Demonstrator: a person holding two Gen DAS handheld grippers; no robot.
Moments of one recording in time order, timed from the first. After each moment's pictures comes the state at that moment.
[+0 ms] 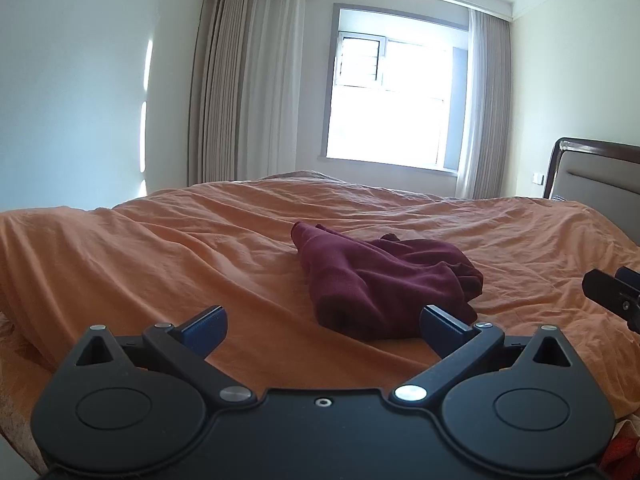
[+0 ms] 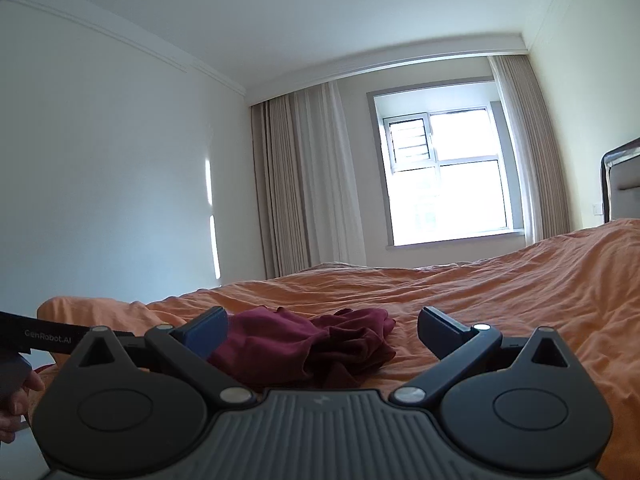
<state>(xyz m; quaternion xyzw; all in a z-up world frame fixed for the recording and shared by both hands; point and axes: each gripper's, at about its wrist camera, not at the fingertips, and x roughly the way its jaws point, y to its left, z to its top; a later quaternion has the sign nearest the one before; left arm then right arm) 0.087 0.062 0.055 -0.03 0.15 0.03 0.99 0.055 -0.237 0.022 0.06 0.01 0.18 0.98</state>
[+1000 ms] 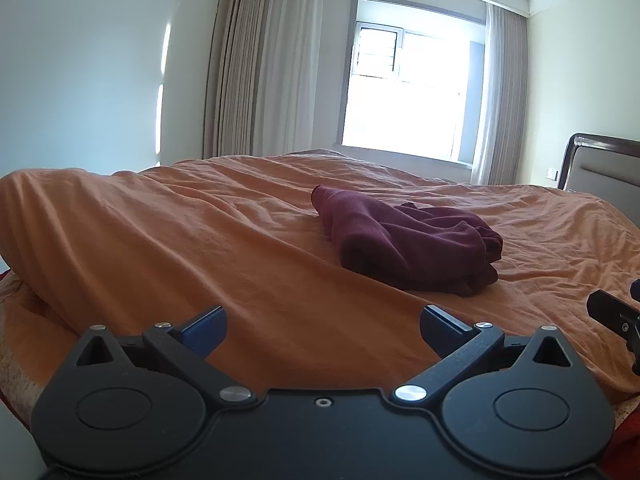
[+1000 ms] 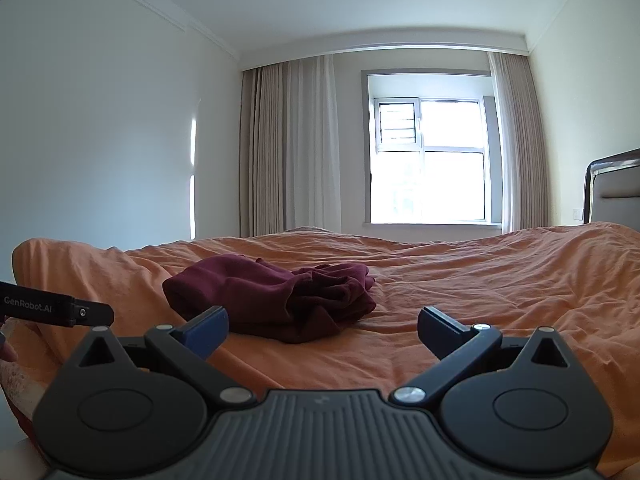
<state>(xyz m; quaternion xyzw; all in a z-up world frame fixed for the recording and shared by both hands) 0.075 0.071 0.014 -0.04 0.17 0.05 0.98 0.051 -0.218 -0.008 0.00 0.04 0.15 0.99</state>
